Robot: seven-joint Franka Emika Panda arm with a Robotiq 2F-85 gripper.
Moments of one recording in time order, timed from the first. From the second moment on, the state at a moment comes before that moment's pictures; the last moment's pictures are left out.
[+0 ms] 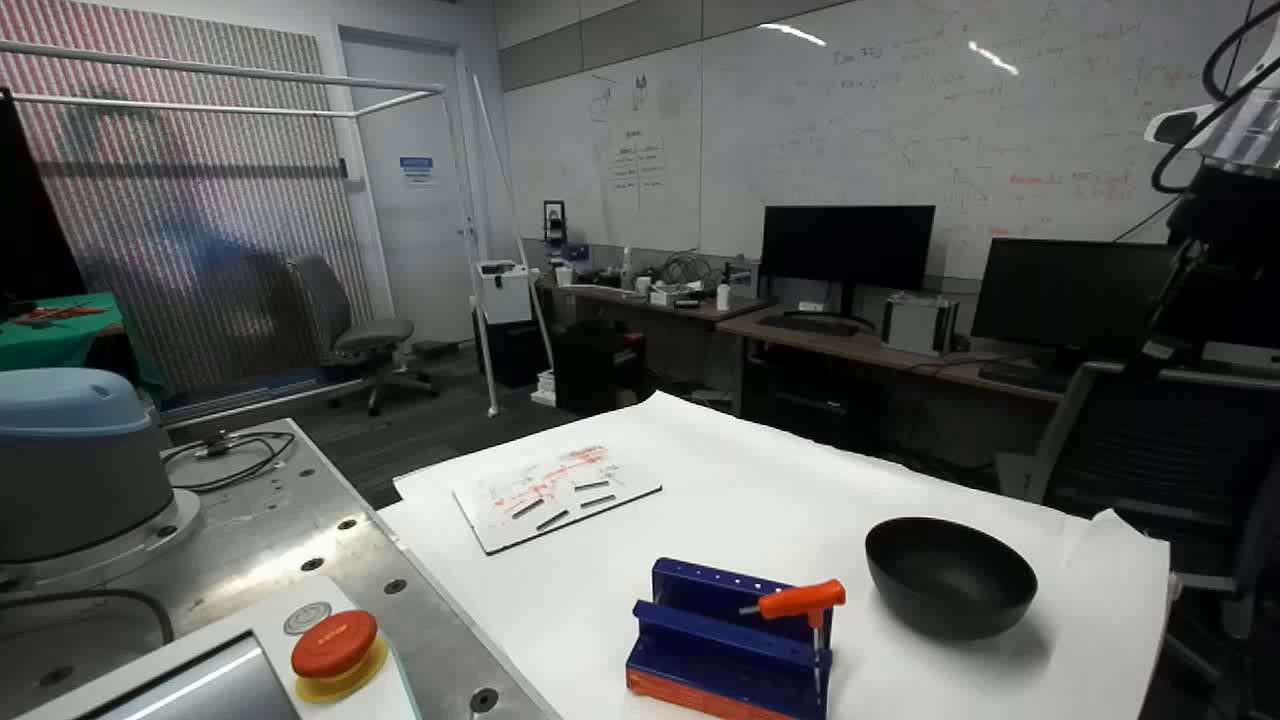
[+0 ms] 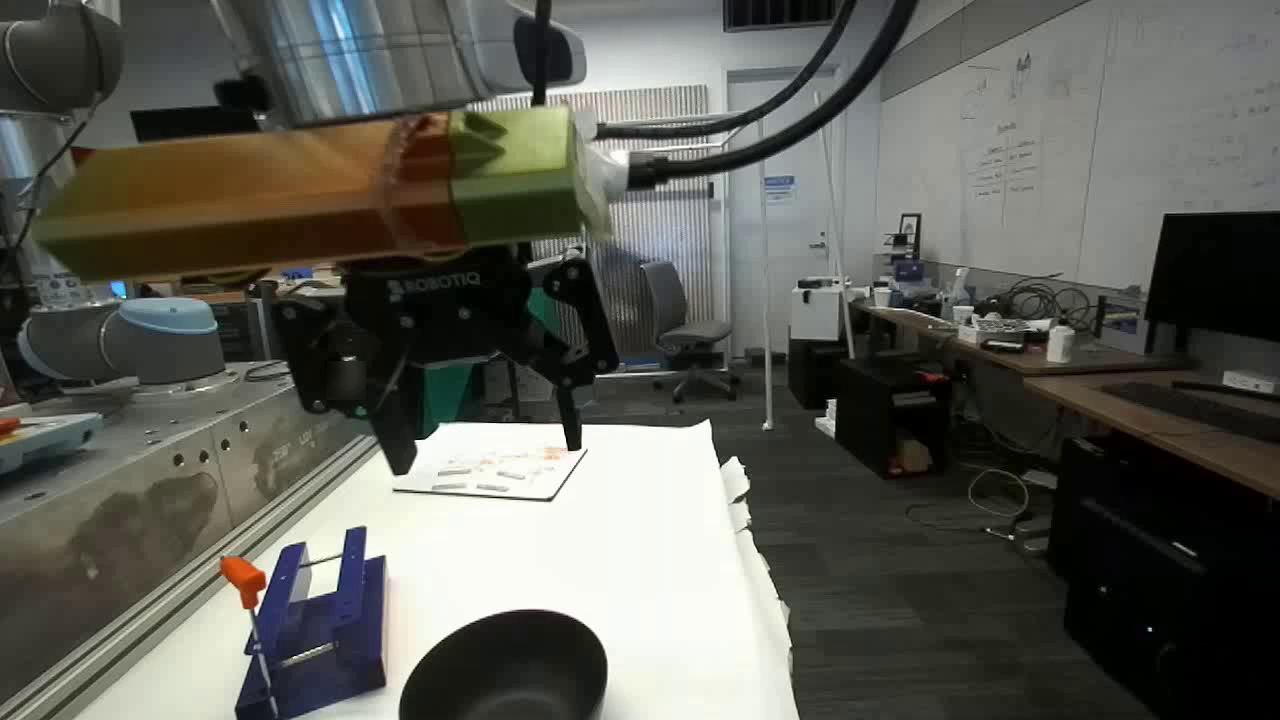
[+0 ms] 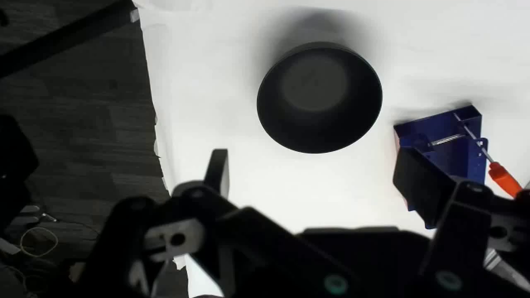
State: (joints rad) arm -0.11 -0.75 -0.19 -2.74 -0.19 2.26 -0.28
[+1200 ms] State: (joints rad) arm 0.07 -0.54 0.14 -2.67 -0.09 2.23 0.08
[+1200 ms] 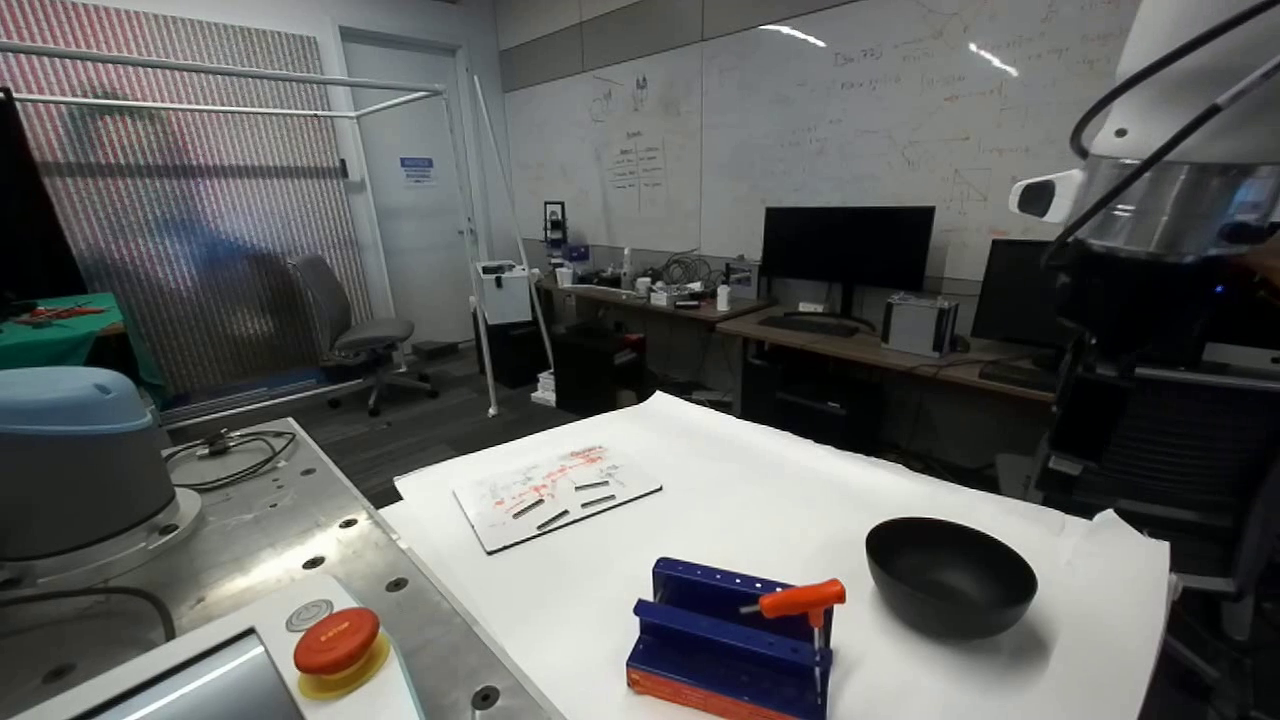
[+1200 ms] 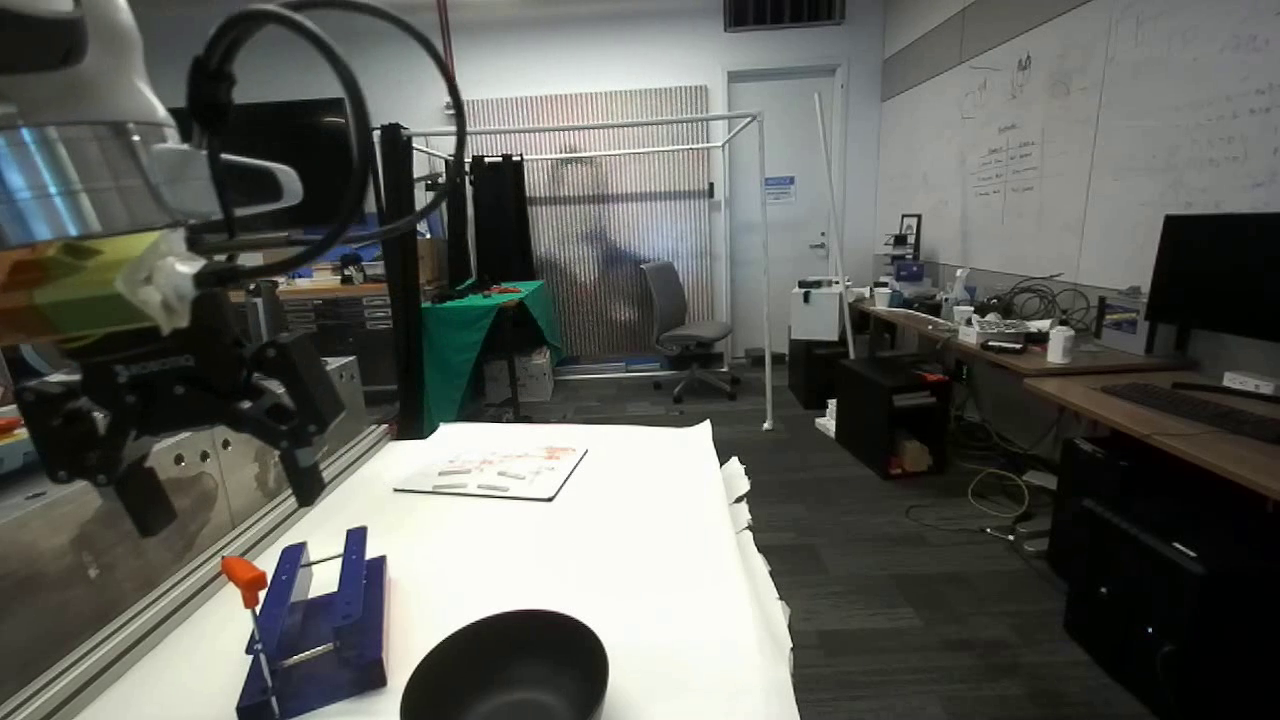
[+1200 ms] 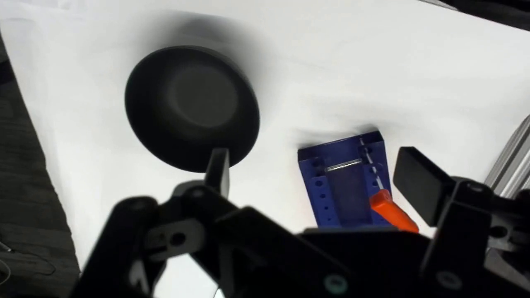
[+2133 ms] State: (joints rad) arm 0.14 0.10 0.26 -2.26 -0.37 2.30 -0.02
